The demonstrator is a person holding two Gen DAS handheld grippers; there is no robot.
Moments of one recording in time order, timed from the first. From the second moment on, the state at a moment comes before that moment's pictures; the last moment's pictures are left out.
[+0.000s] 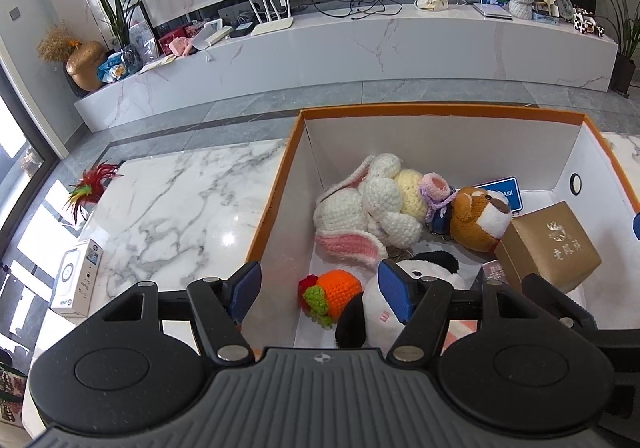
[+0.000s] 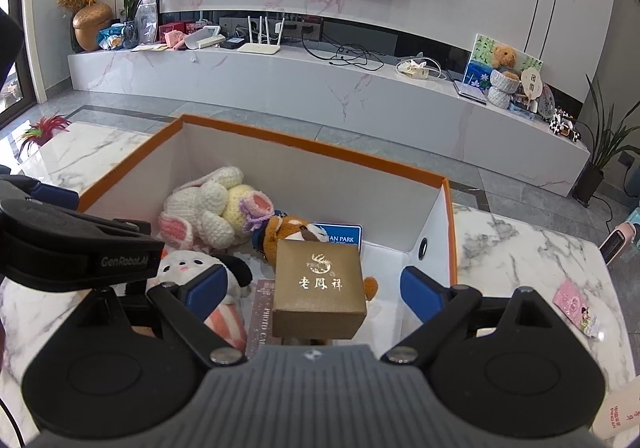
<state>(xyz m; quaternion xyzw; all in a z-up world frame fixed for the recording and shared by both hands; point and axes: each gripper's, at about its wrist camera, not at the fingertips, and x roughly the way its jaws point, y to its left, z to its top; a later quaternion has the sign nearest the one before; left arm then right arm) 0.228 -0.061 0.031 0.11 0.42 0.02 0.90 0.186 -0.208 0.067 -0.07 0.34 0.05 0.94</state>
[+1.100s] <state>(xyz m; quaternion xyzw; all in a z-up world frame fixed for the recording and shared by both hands) 0.146 -0.036 0.070 0.05 0.41 -0.04 0.91 0.104 -0.199 0.100 -0.09 0.33 0.07 0.94</state>
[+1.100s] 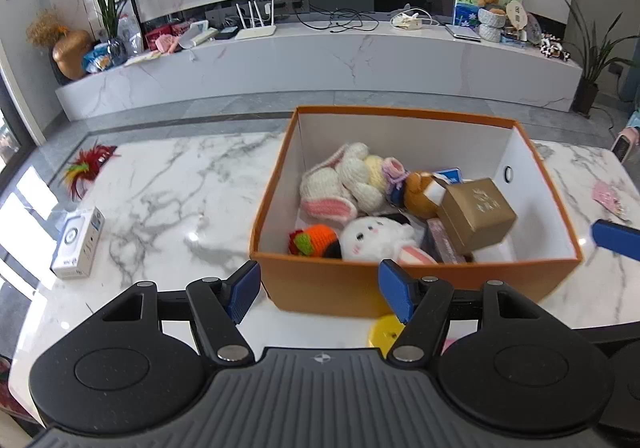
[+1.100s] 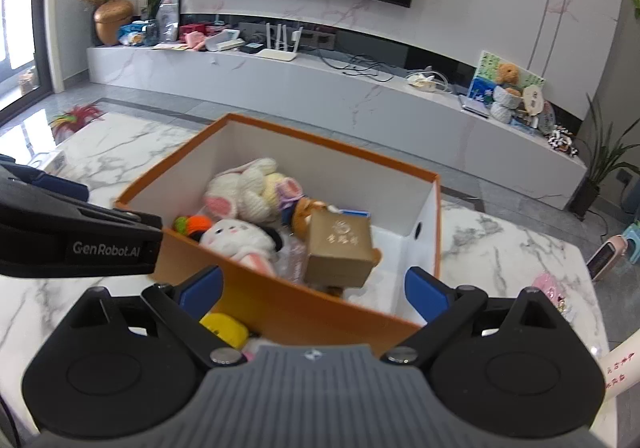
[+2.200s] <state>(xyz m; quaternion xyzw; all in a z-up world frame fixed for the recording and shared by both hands) 0.083 -0.004 0.002 0.07 0.47 -0.03 0.88 0.004 -0.177 0.001 -0.10 0.42 0.19 0.88</state>
